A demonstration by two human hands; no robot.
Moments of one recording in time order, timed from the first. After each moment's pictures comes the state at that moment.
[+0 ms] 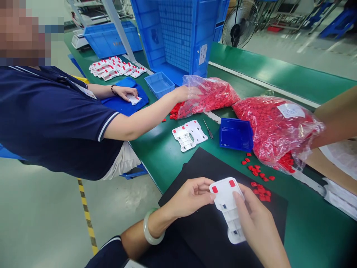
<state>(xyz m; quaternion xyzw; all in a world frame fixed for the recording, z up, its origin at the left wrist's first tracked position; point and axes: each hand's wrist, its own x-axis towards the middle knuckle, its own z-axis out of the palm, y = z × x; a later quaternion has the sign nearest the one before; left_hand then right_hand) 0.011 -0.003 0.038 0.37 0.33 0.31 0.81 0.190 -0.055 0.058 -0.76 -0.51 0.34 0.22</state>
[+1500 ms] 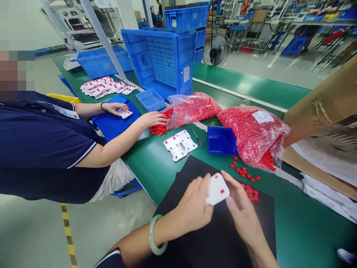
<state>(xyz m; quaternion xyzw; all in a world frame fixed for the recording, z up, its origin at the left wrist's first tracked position) 0.032 -0.003 0.043 0.78 0.44 0.18 0.40 0.198 -0.046 0.022 -0.57 -0.50 0.43 0.49</state>
